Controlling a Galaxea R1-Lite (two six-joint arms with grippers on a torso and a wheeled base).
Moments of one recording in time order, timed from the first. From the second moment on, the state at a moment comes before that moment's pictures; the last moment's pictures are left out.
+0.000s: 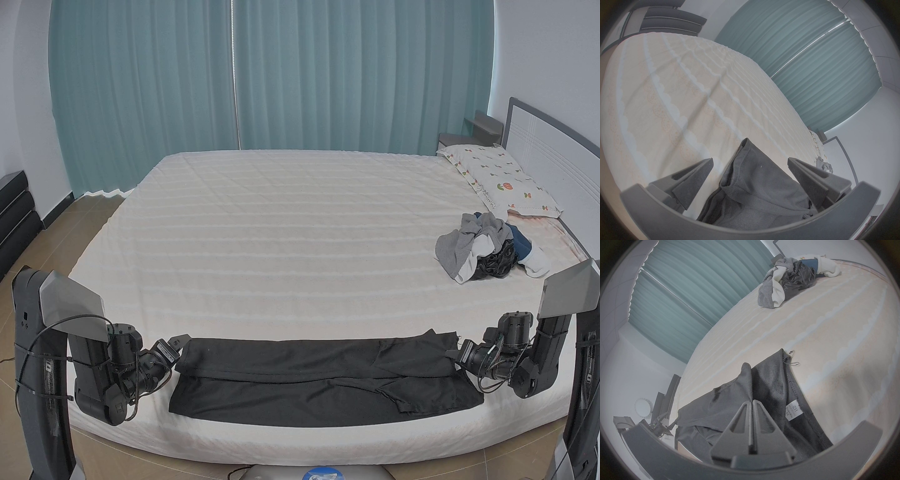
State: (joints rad) left arm -0.06 2.44 -0.39 -1.55 -0.10 -0.85; right arm 0.00 2.39 -0.45 -1.33 0.33 0.57
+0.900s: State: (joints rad) left arm -0.05 2.44 -0.40 -1.55 -0.10 -0.85; right arm -0.01 2.37 -0.45 -1.33 0.33 0.67
